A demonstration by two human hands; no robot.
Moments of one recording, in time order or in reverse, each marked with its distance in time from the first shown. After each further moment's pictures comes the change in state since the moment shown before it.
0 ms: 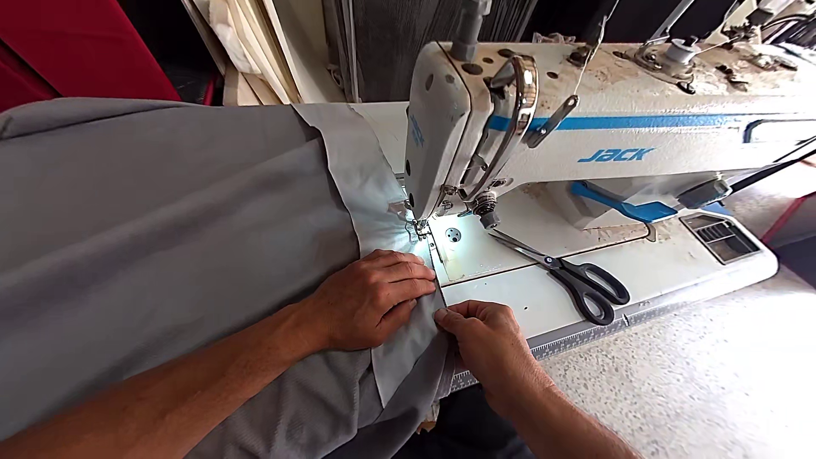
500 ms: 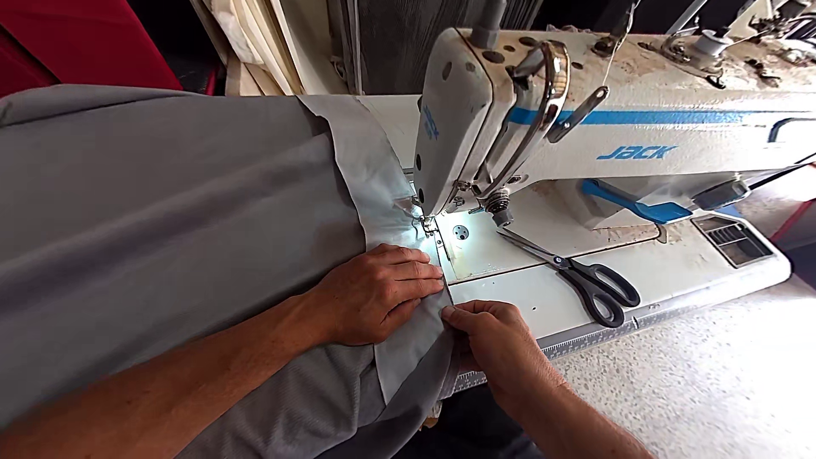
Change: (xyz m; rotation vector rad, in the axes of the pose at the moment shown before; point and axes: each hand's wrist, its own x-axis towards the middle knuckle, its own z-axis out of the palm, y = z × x) left_hand -0.001 -0.005 -0.002 0.042 -0.033 0.042; right_hand 0.001 -0.005 0.001 0.123 -0.029 0.079
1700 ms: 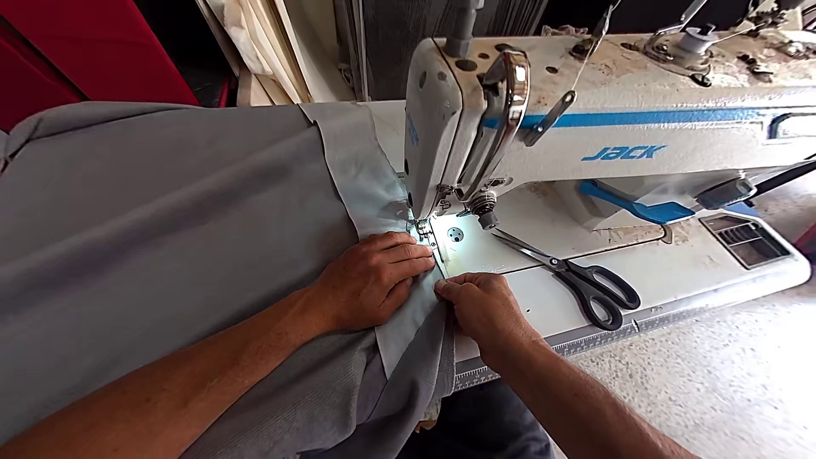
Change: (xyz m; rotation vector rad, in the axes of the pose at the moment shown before) left_hand 0.012 -0.005 0.001 0.069 0.009 -0.135; right_hand 0.023 -0.023 -0.002 -0.193 0.011 -0.104
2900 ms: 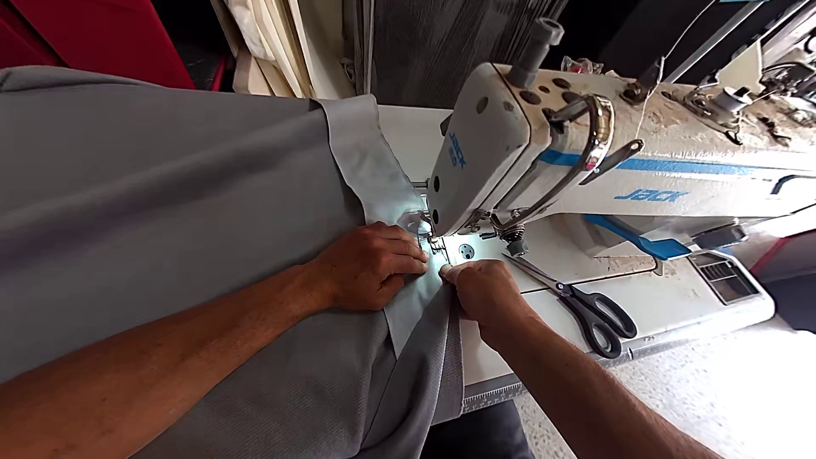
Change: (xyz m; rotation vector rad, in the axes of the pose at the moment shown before) left_hand 0.002 -0.046 -0.006 -0.080 0.120 0.133; right_hand 0.031 -0.033 0.013 -0.165 0.101 -0.024
